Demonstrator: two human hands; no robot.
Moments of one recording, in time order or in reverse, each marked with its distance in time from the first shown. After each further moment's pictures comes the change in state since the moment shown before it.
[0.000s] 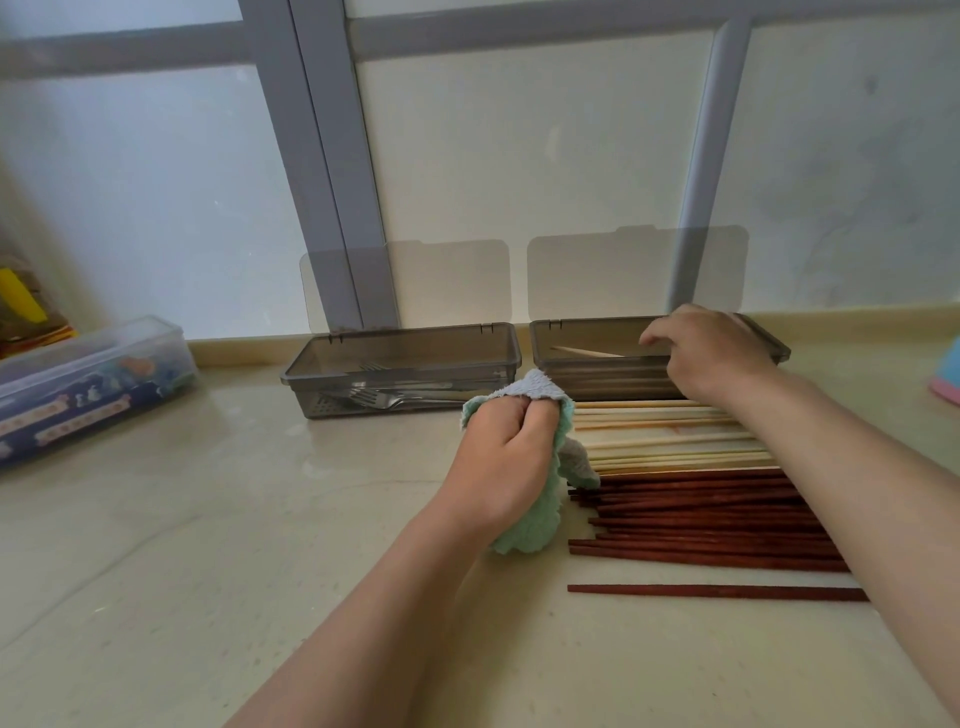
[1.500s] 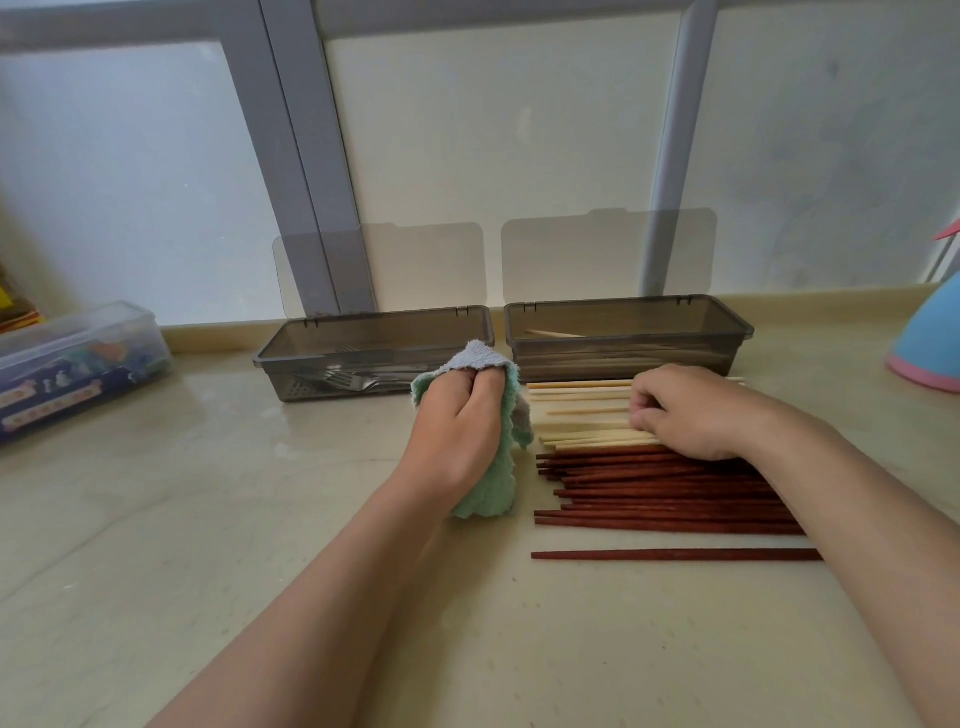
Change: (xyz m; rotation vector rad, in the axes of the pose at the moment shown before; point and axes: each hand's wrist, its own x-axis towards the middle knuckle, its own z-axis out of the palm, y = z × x) left_hand 0.002 -0.002 0.000 -0.009 0.130 -0.070; right_hand -0.063 0.006 -0.005 0.086 -0.370 -0.063
